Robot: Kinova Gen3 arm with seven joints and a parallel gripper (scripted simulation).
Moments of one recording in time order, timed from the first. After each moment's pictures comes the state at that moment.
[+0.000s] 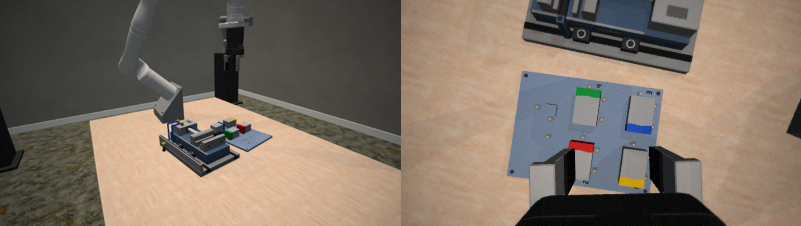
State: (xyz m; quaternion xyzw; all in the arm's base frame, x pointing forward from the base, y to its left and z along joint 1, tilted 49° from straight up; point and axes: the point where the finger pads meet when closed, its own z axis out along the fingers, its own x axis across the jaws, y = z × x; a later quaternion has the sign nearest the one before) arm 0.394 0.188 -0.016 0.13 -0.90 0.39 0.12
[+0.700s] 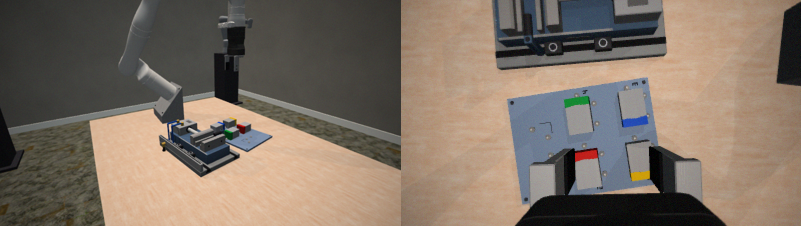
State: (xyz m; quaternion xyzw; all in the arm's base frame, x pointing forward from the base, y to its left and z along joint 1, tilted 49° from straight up) arm 0.394 0.187 -0.014 0.00 -0.91 0.41 0.06
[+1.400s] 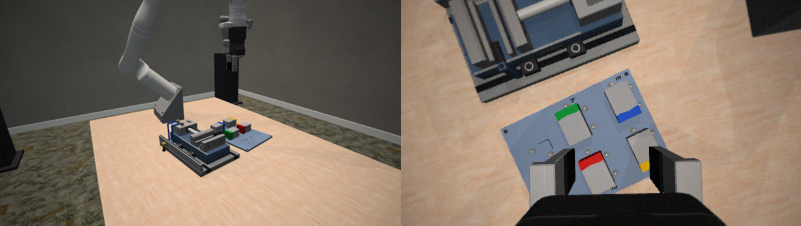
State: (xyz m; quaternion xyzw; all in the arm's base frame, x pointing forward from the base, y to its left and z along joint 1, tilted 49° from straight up) arm 0.394 0.188 -0.015 -0.14 -0.90 0.41 0.01
